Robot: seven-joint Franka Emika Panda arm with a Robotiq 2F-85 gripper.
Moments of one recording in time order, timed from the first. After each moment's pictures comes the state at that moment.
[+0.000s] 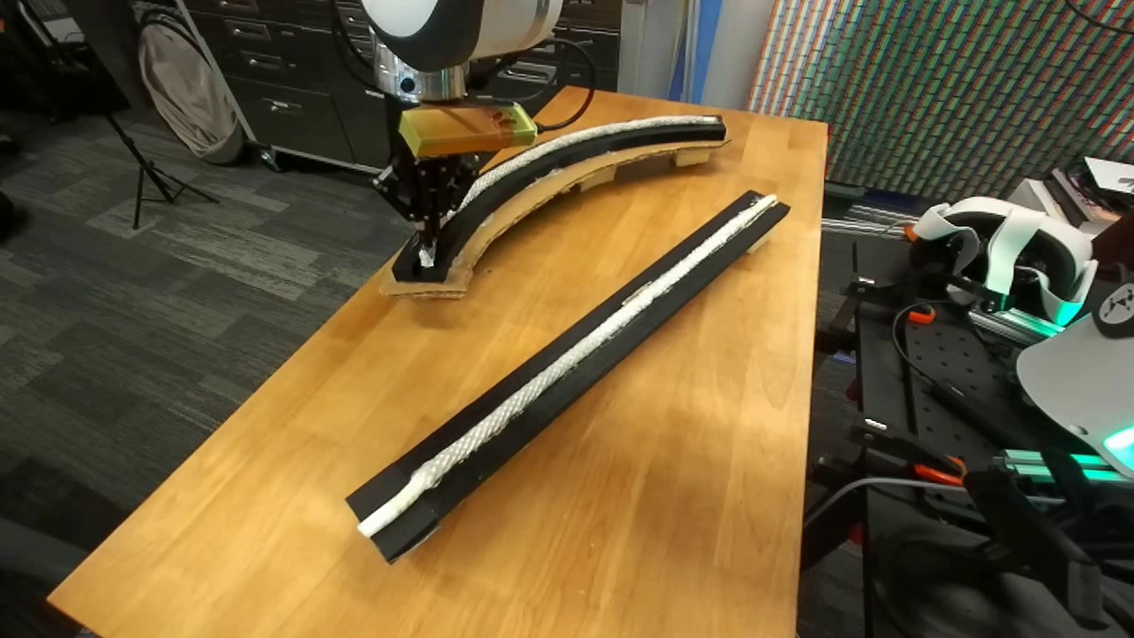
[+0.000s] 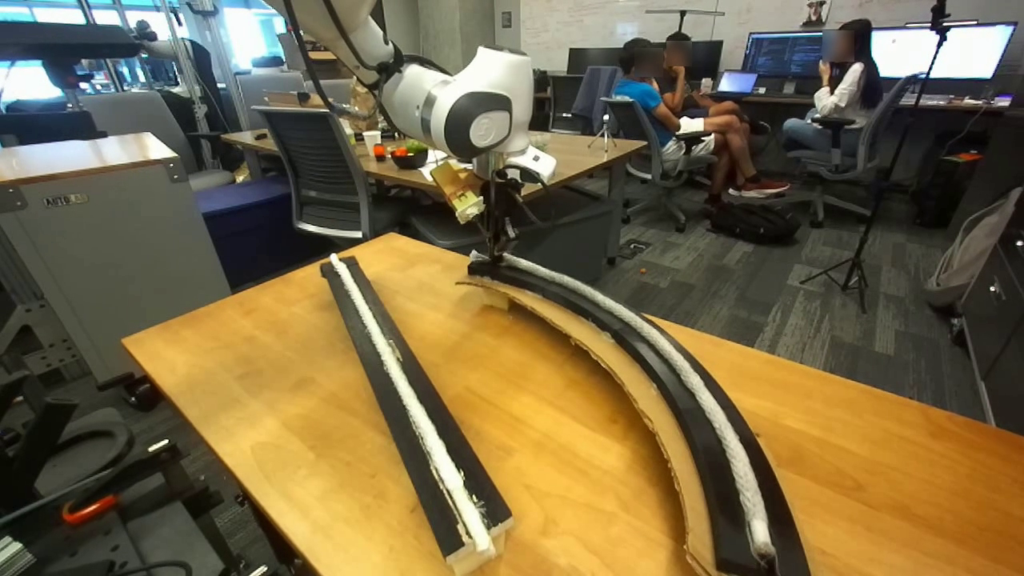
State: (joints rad) arm 0.08 0.79 0.00 -1.48 0.21 2.37 0.35
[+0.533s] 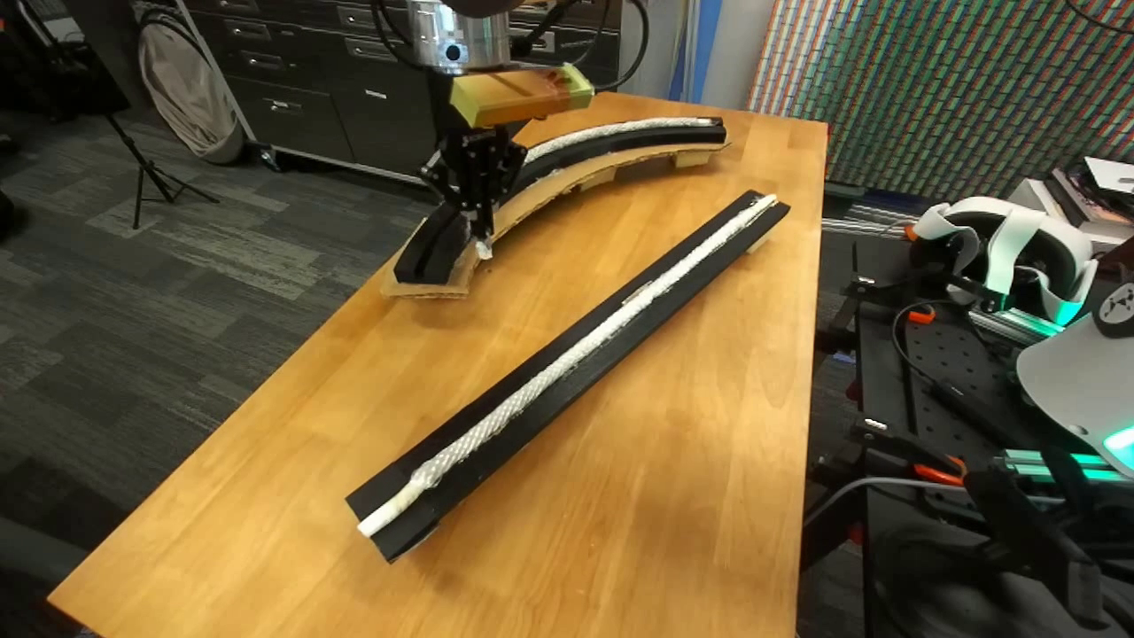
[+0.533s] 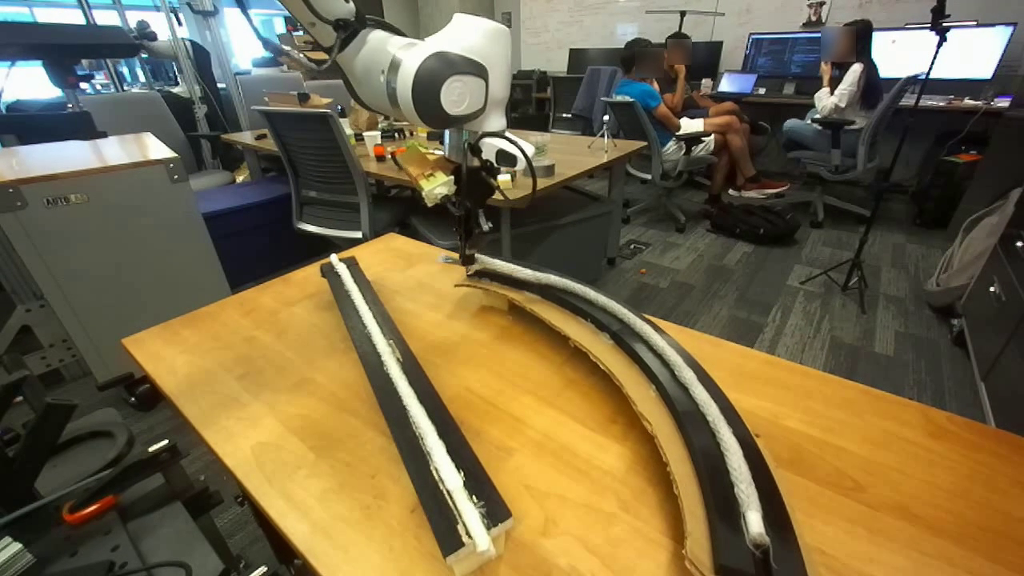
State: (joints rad) arm 0.09 0.57 0.00 -1.75 0.16 2.29 0.35
